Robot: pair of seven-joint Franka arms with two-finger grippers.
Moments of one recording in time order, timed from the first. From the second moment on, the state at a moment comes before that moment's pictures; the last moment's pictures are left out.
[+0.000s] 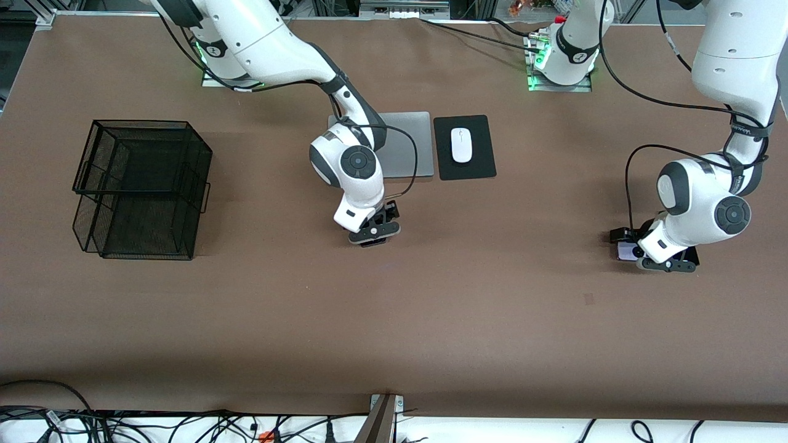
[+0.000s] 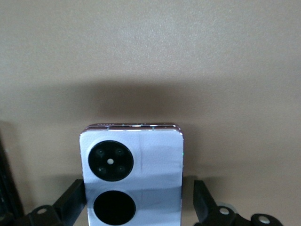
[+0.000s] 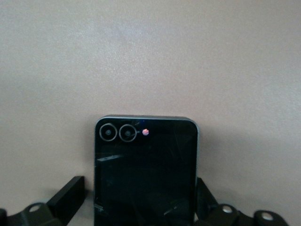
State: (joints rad) left arm 0.11 0.59 0.09 -1.94 -0.04 2.40 0.28; right arm 0.70 0.83 0.02 -1.55 -0.10 2.44 0.52
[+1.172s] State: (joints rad) left arm 0.09 0.54 0.03 -1.86 -0.04 2.32 0.24; right arm 0.45 0.56 -0.02 -1.51 -0.05 1.95 0.38
